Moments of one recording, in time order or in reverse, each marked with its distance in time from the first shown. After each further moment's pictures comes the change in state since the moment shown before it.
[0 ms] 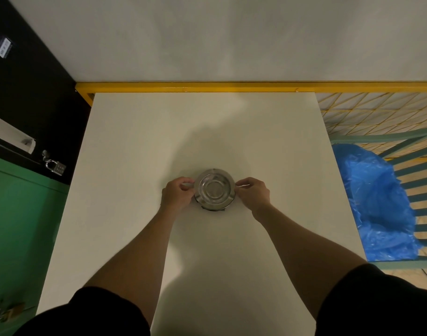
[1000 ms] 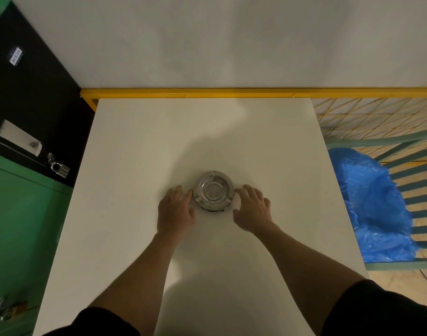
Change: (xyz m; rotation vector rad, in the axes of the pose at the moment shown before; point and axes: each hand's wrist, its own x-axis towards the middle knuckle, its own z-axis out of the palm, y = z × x) left_hand -0.036 -0.030 0.004 0.858 0.015 0.327; right_hand -0.024 0.034 -0.001 -0.769 -0.070 -0.429
